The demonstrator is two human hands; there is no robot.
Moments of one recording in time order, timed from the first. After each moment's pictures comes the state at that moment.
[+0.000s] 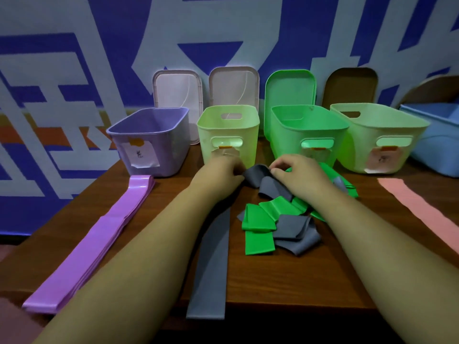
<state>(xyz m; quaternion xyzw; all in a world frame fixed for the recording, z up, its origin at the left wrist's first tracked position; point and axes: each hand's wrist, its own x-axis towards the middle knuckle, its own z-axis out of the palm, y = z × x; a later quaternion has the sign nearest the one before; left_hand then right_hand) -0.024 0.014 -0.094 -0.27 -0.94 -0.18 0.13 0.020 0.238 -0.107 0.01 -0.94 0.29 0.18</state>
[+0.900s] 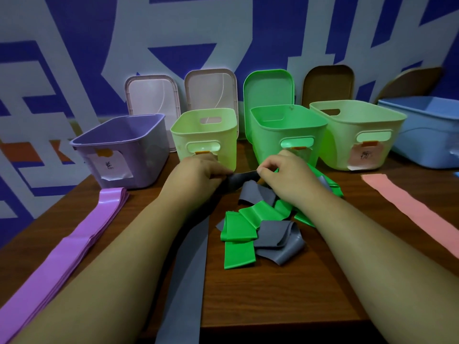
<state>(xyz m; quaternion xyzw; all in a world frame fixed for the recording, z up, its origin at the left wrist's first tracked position) -0.030 0.009 -0.099 -0.38 -0.87 -0.22 0.23 0.029 0.244 -0.104 -0.02 -0.92 0.33 0.20</state>
